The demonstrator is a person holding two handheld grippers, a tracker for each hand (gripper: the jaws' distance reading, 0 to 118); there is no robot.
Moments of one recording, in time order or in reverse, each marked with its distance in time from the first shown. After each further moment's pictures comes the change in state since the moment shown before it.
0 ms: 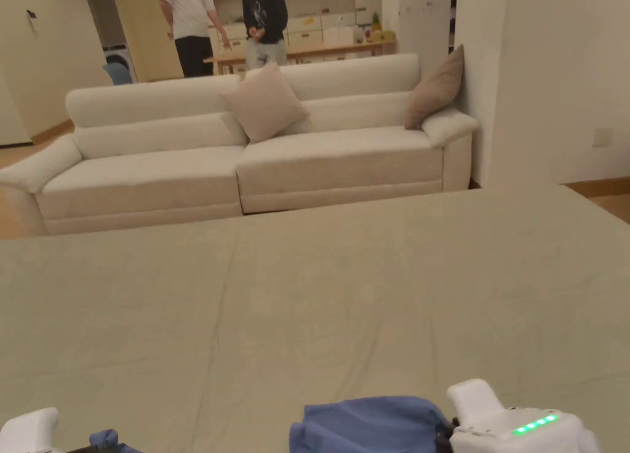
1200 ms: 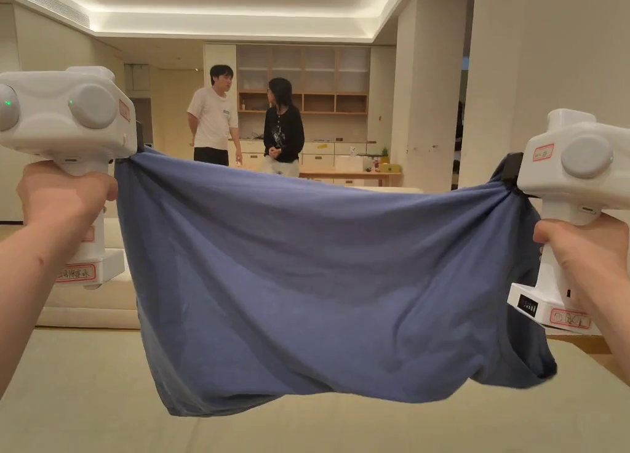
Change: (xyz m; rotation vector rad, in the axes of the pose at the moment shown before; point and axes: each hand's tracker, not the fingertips) left arm 0.156 0.425 0.034 0.641 0.219 -0.098; right arm 0.115 0.422 0.125 0.632 -0.247 -0.263
